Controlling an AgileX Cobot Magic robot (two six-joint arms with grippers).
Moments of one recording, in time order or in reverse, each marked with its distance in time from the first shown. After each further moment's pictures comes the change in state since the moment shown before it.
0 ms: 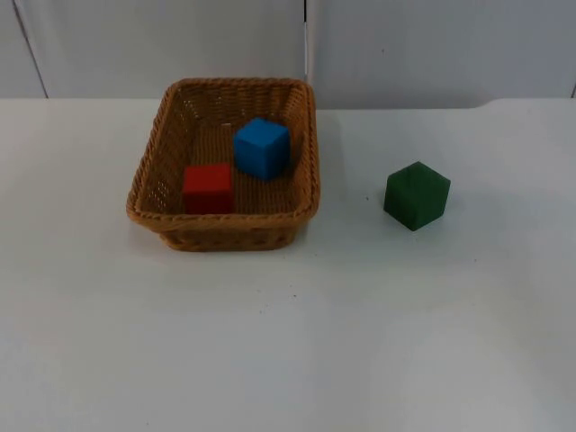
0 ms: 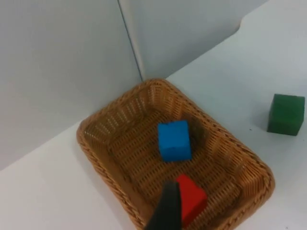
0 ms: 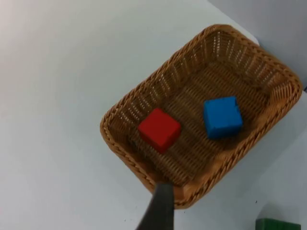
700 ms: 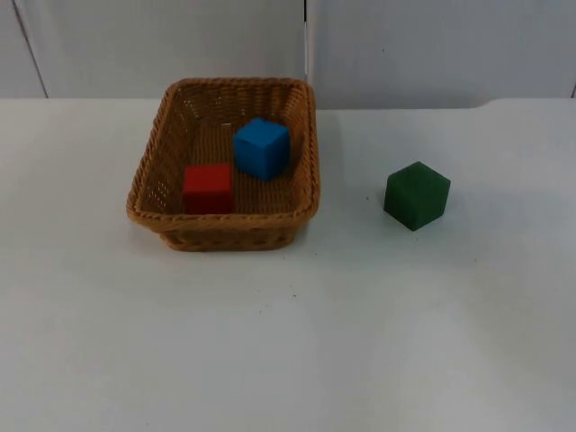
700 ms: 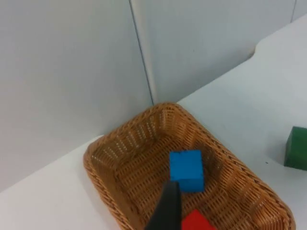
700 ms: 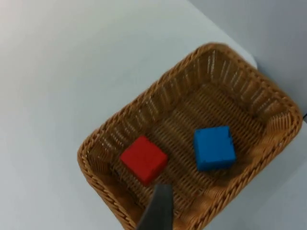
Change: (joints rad) right arm 0.000 0.240 -0.296 -0.004 0.028 -0.031; left arm 0.000 0.120 -0.059 -0.107 -0.118 0.072
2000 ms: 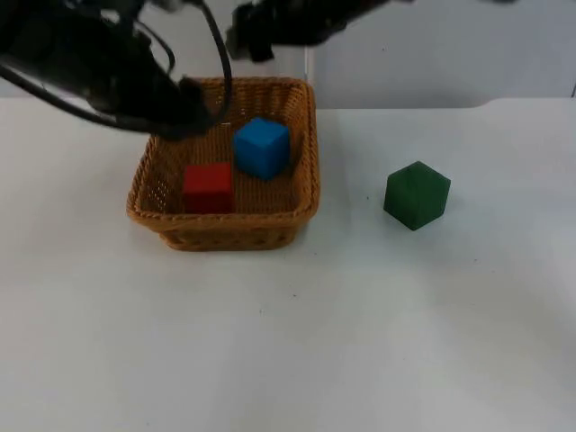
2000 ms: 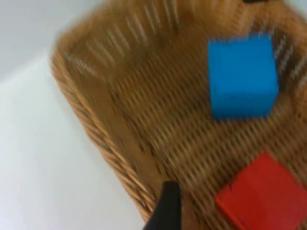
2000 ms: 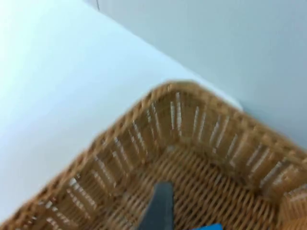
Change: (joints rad) right arm 0.002 0.402 0.000 0.061 -0.629 -0.061; left arm 0.000 0.506 0.000 -0.454 -0.309 0.558
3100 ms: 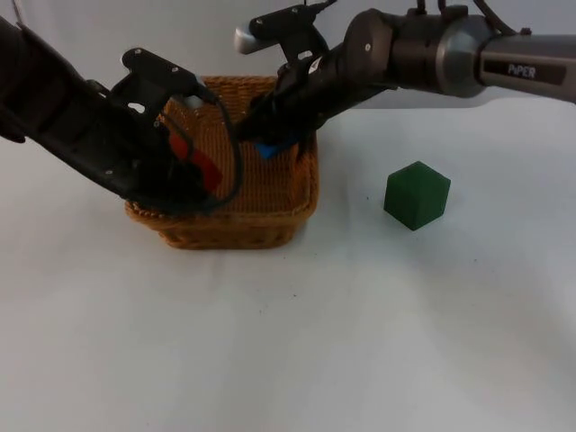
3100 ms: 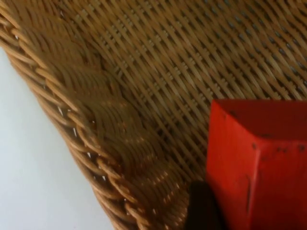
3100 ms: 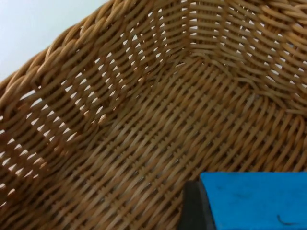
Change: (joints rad) right arm 0.002 0.195 0.000 0.002 -0.097 -0.011; left arm 0.000 0.217 0.002 0.008 0.002 0.000
